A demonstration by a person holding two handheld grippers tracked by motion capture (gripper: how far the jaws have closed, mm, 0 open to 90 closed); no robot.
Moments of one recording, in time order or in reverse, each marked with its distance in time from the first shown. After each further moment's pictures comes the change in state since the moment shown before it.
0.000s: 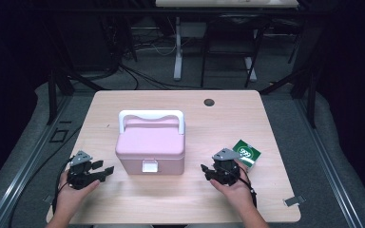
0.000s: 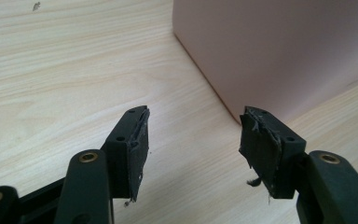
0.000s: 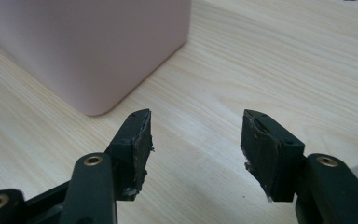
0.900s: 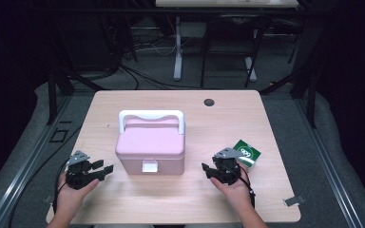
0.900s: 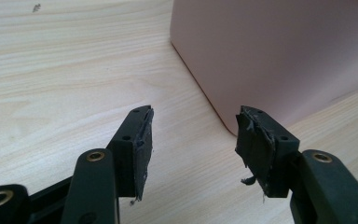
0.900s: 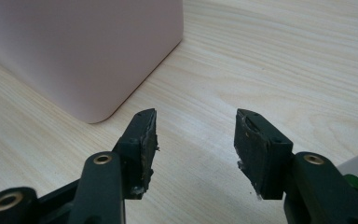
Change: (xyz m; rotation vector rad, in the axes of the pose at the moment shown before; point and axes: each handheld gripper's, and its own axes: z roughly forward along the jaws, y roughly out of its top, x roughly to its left) left arm 0.002 0.001 -0.004 -0.033 -0.027 -0.055; right arm -0.004 -0.001 0.002 0.005 0.013 0.099
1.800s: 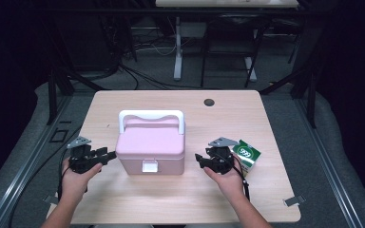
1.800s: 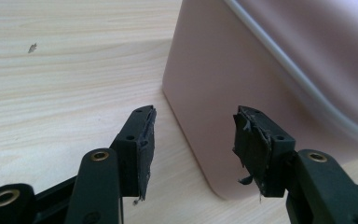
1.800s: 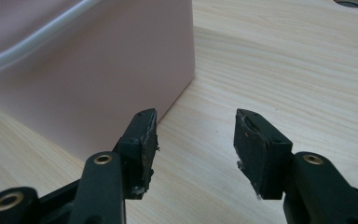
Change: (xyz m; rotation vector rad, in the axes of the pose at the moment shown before) left arm -0.002 0.045 0.008 -0.040 -0.027 -0.070; right arm 0.006 0.035 0.010 -0.020 0.037 0.028
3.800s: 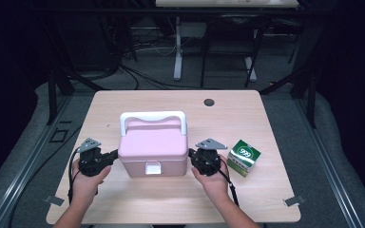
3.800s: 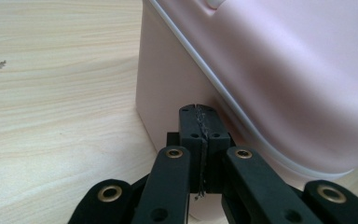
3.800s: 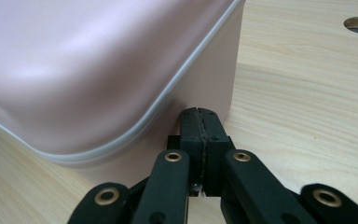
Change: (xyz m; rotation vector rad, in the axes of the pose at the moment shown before) left arm -0.039 -0.002 0.002 -0.042 0.006 0.031; right arm 0.041 0.007 0.008 -0.092 -0.031 0.029
